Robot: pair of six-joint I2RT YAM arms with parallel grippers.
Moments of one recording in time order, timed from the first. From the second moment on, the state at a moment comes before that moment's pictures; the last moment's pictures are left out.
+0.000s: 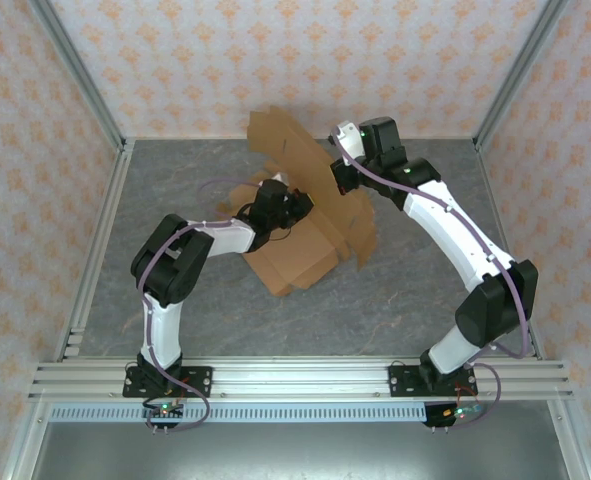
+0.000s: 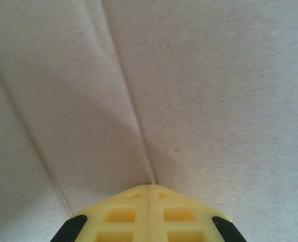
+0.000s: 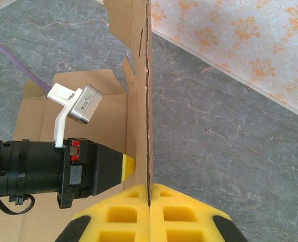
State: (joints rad) left arm -0.50 2.00 1.15 0.41 0.16 -1.08; right arm 0.45 1.59 1.57 -0.64 -0.14 -0.17
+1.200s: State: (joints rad) left arm -0.53 2.26 1.42 0.29 0.12 -1.08; right arm 0.44 1.69 1.56 -0.59 -0.12 -0.14
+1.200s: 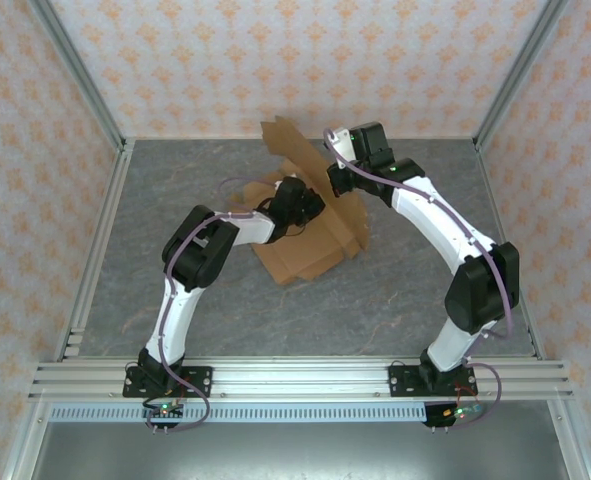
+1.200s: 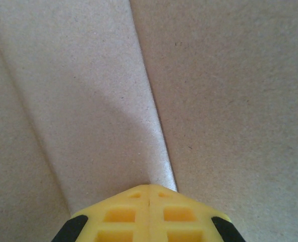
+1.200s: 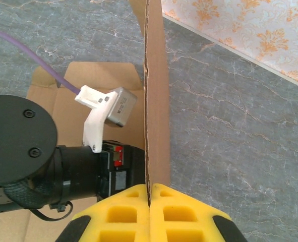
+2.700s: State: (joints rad) left arm -0.73 2.13 1.23 0.23 -0.08 -1.12; right arm 0.33 1.78 1.60 -0.66 -0.35 -0.76
